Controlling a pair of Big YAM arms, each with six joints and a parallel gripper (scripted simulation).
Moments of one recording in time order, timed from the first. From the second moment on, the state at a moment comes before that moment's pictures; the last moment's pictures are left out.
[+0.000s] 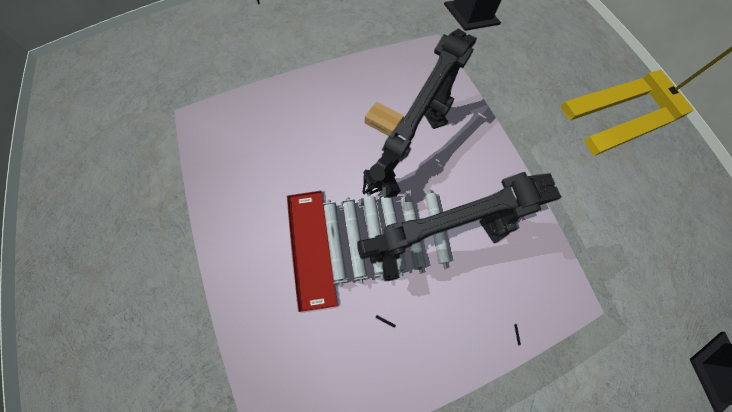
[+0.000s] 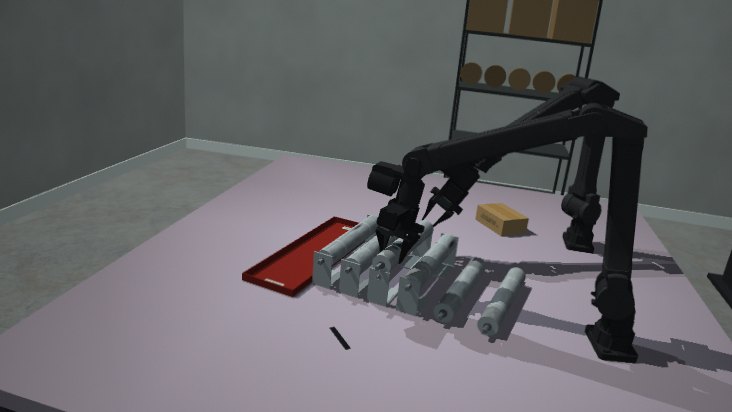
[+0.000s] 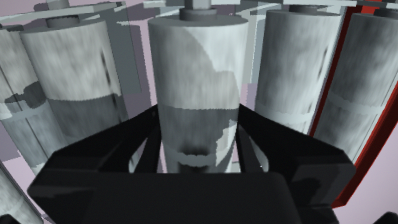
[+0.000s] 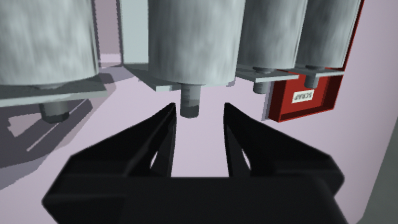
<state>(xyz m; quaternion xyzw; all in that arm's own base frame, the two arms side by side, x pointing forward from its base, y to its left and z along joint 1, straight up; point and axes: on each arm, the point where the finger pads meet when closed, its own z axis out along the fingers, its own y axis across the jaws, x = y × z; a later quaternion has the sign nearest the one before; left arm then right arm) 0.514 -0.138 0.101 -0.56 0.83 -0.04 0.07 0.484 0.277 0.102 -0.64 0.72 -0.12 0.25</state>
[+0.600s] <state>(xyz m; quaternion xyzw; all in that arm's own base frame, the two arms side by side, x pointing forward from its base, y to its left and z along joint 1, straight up) 0.514 -0.138 0.101 -0.56 0.82 -0.04 0.07 0.484 0.277 0.102 -0.64 0.72 -0.12 0.25</state>
